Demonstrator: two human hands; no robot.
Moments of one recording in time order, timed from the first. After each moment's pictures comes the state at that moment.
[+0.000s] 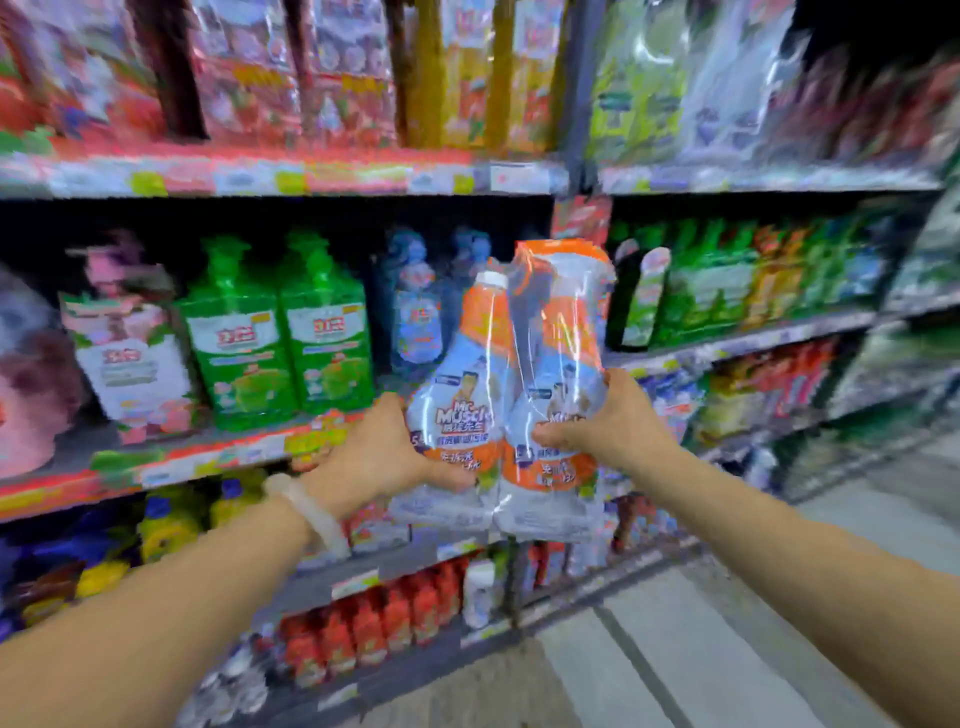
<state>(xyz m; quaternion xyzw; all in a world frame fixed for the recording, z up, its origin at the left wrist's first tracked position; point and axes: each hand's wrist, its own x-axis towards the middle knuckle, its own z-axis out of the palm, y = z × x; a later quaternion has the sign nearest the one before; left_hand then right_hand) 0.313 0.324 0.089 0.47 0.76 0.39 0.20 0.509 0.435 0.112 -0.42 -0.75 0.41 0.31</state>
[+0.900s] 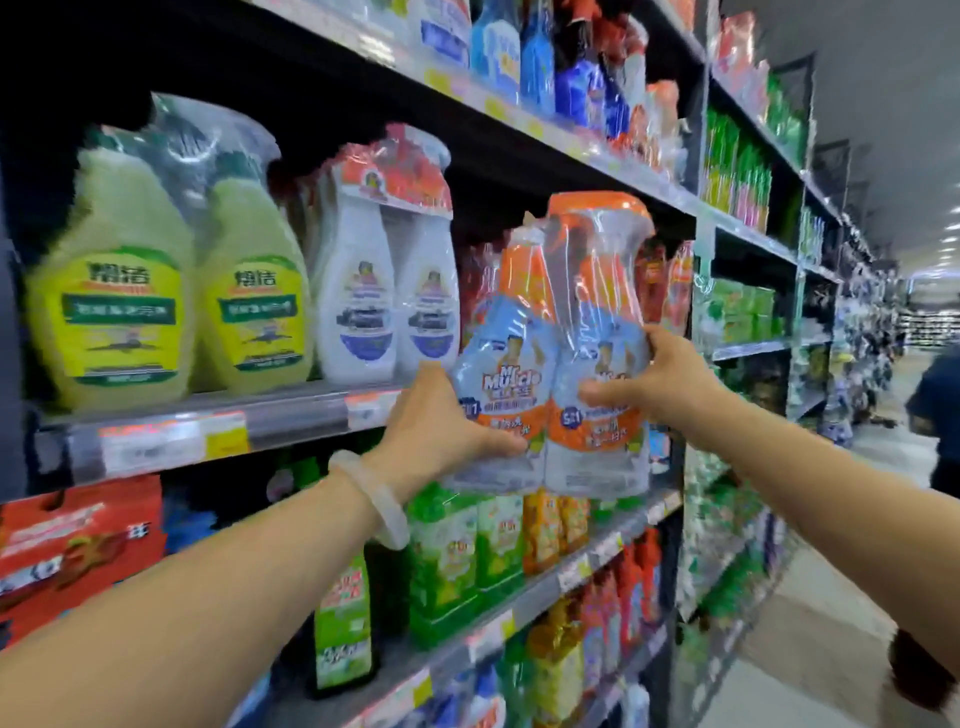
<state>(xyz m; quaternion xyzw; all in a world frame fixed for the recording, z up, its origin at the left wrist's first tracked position) 0.551 0.906 0.269 0.65 0.60 0.46 0.05 0.770 0.954 0.297 -0.44 -0.72 0.21 0.49</state>
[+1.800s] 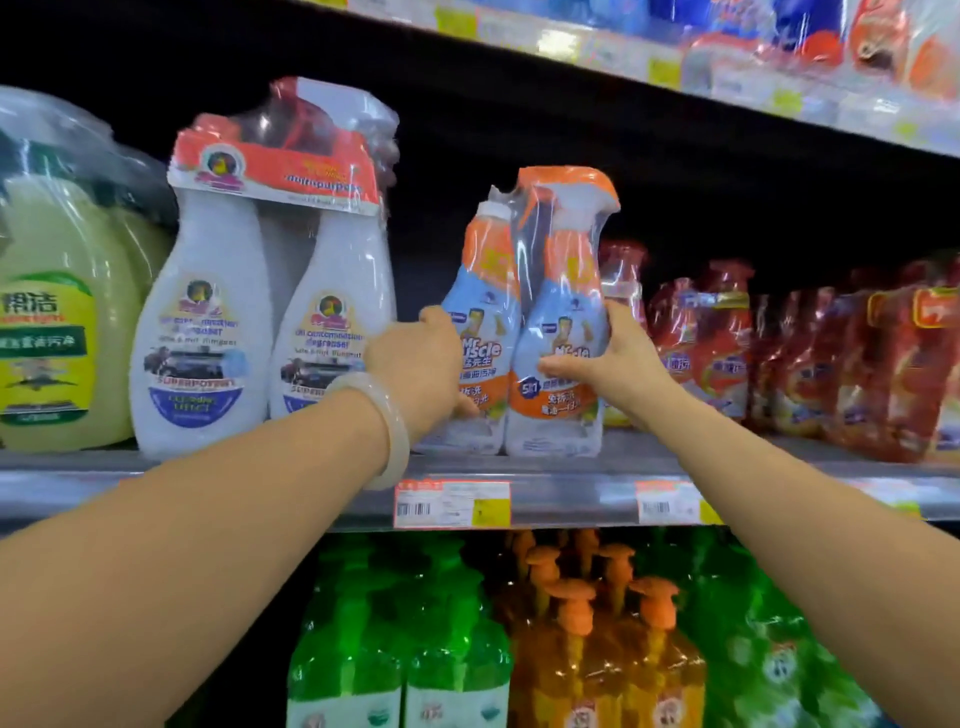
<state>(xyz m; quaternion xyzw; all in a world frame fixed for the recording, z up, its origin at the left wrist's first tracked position) 0.599 1.143 0.362 0.38 0.85 0.18 -0.32 0.711 1.302 0.365 -0.12 -0.80 0.33 0.48</state>
